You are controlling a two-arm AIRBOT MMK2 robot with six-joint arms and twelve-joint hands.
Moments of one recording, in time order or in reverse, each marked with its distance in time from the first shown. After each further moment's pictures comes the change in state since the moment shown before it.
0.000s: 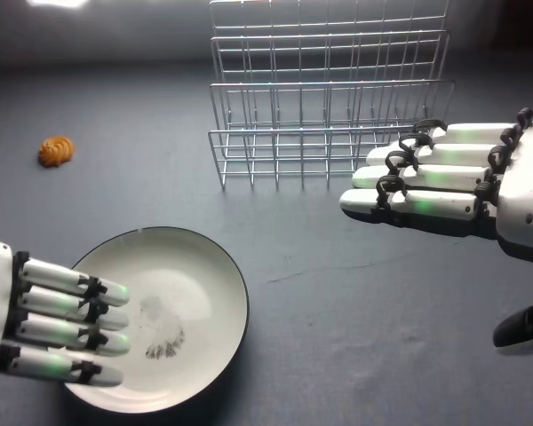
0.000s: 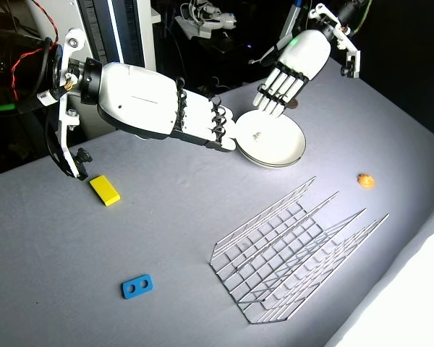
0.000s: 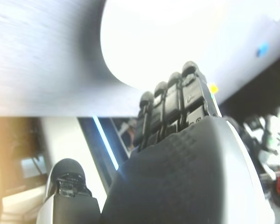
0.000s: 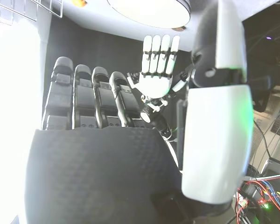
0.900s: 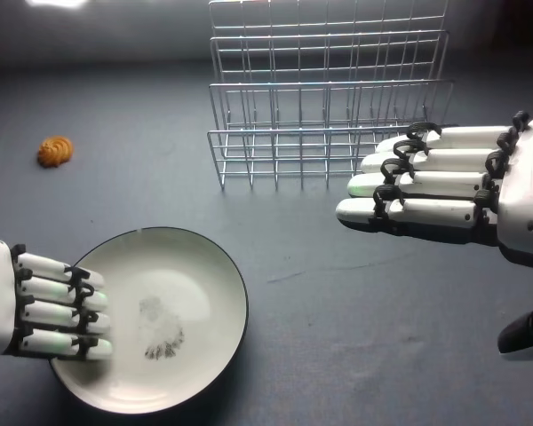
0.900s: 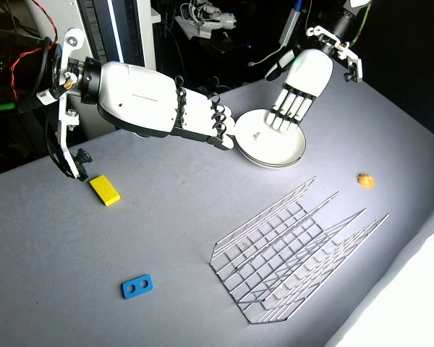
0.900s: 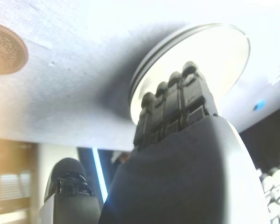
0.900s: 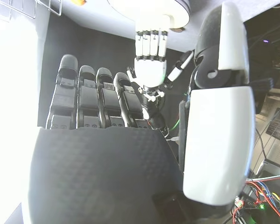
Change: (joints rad) left arm 0.082 -0.024 -0.004 0.040 0.237 -0.111; right arm 0.000 -0.001 0.000 -0.002 0.005 -0.020
